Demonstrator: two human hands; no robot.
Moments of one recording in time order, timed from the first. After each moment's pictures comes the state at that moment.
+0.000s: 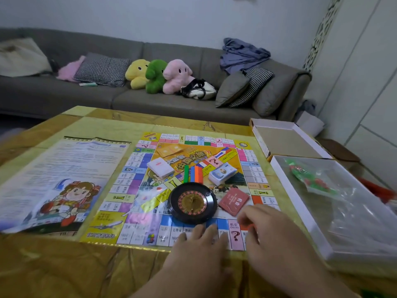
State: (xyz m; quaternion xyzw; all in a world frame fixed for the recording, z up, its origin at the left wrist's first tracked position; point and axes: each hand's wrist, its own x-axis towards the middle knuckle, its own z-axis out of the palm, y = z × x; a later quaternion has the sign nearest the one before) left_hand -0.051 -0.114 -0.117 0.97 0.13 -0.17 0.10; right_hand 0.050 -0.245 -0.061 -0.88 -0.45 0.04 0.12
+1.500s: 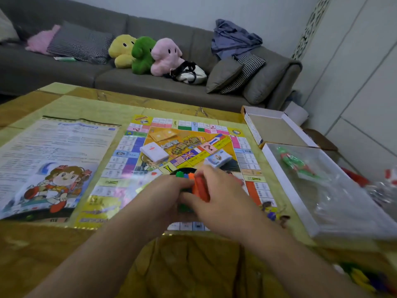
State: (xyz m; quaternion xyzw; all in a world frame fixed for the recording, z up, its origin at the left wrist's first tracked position) left_hand -0.059 -0.043 -0.077 0.51 0.35 0.07 0.78; right_hand 0.025 -0.160 -0.054 -0.85 -0.45 0.13 0.25
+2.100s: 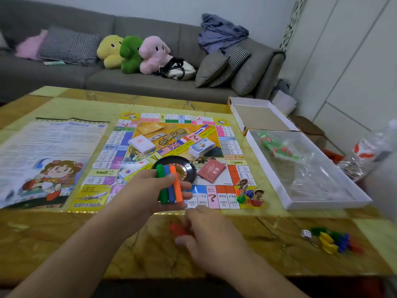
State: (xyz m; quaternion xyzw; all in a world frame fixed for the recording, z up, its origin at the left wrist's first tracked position) left_hand -0.087 -0.083 -0.074 0.57 0.33 0.12 0.75; right_hand -0.020 -0.238 -0.097 -0.86 -0.46 0.16 0.12
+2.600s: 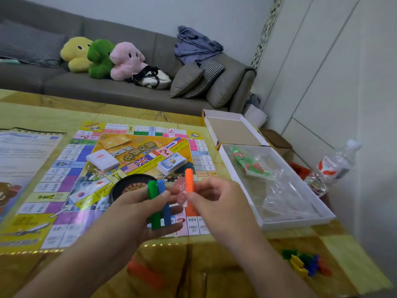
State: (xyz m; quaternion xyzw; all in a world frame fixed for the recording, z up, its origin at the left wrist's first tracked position) left_hand -0.052 -0.113 -0.069 0.49 0.26 0.12 0.82; right_hand 0.057 -0.249 -0.047 -0.83 -0.26 0.12 0.48
